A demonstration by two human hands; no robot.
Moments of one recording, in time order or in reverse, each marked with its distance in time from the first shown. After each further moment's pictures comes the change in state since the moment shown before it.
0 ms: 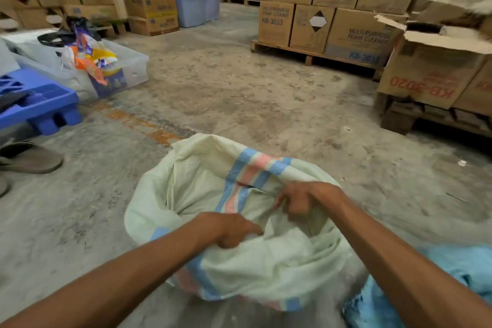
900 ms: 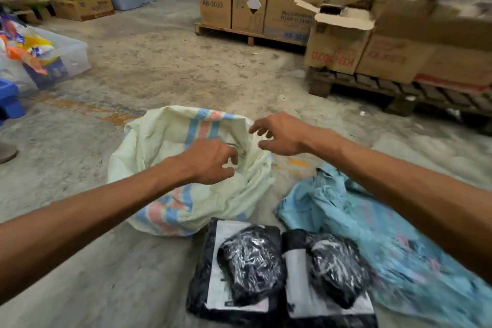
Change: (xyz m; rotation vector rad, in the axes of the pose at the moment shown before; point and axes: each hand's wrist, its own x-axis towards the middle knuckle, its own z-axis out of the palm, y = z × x) left_hand -0.130 0.133 -0.052 0.084 0.516 0.035; right_hand -0.240 -0.026 -0.008 -0.045 0.511 -0.043
